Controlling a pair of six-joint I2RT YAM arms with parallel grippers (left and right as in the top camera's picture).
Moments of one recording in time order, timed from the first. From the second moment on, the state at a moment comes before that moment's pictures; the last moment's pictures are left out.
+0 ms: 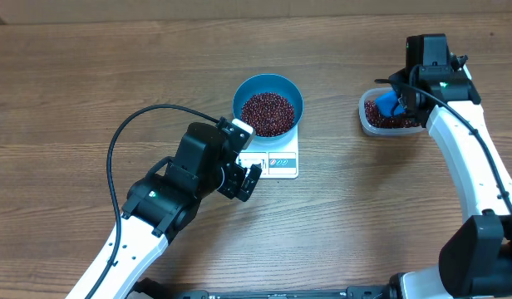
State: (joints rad) left arm -0.52 1.14 0.95 -0.63 0.07 0.01; right arm 0.02 1.67 1.40 -0.73 0.28 1.09
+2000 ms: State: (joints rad) left arm -0.52 1.14 0.95 -0.63 0.07 0.01; right arm 0.01 1.53 1.39 -1.10 0.30 1.04
